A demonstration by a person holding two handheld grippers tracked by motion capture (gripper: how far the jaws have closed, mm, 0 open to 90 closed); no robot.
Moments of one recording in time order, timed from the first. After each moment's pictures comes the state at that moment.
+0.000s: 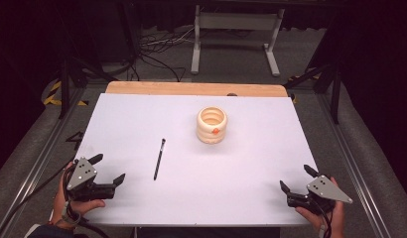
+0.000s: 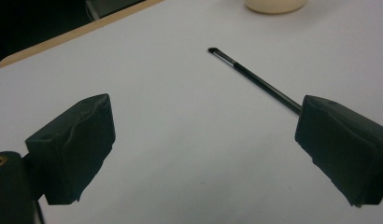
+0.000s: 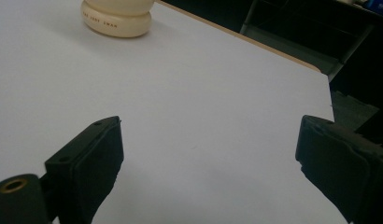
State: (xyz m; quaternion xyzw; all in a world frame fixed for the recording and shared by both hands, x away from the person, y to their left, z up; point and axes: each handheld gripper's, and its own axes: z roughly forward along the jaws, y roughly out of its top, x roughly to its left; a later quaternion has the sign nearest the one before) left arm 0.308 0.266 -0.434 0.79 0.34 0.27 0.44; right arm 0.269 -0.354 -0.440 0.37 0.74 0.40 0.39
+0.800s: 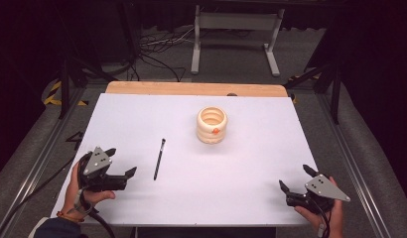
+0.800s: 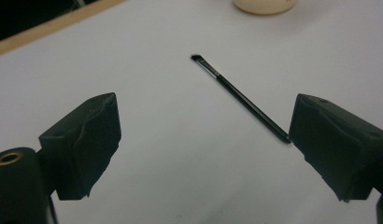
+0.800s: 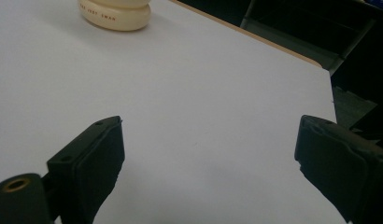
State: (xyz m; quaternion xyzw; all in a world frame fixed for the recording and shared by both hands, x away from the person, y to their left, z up) left arm 0.331 0.231 -0.410 0.81 0.35 0.23 0.40; right arm 0.271 -0.351 -0.441 0.38 0.75 0.39 0.38
